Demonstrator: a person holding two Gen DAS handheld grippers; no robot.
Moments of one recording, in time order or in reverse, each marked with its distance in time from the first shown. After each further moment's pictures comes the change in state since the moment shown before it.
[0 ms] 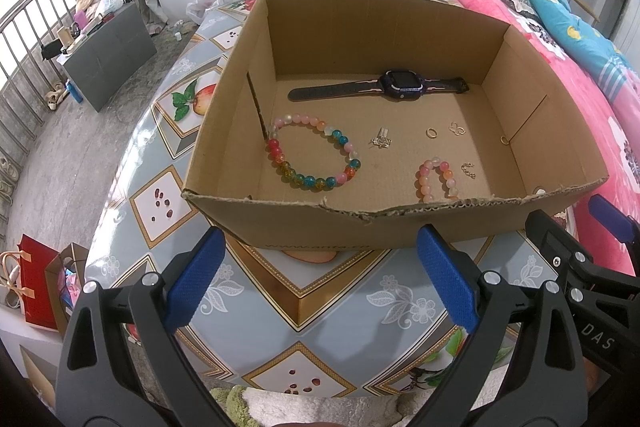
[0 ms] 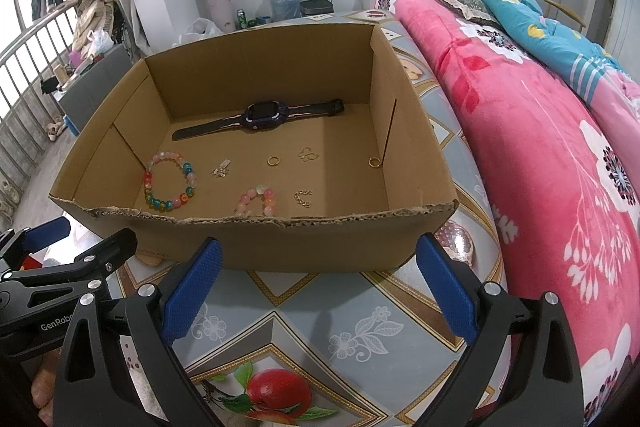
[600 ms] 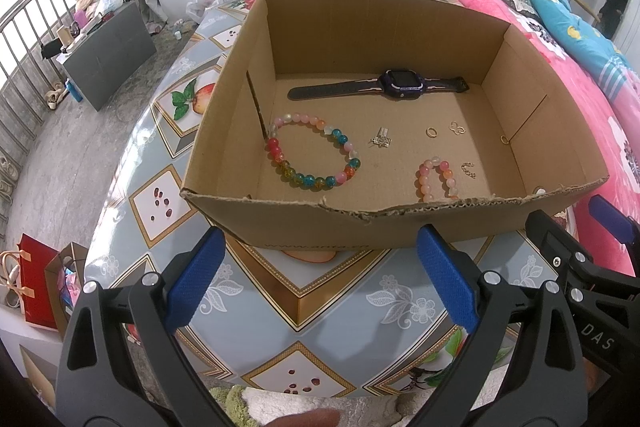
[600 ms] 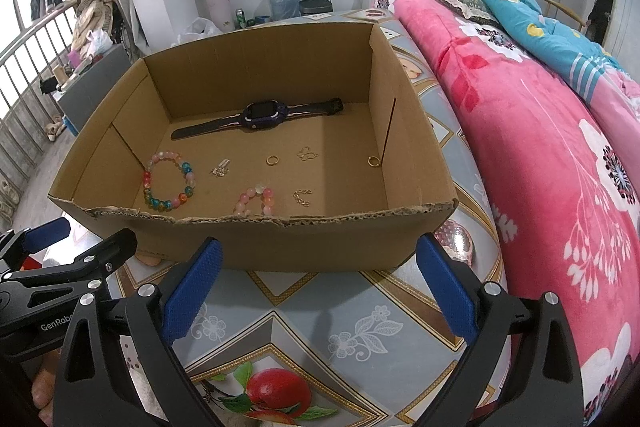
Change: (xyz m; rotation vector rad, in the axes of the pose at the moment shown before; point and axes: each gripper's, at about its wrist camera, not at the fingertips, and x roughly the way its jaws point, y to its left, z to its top) left arm 0.000 0.000 0.000 -0.001 0.001 -0.001; right arm 0.000 0.000 0.000 0.000 0.000 -0.001
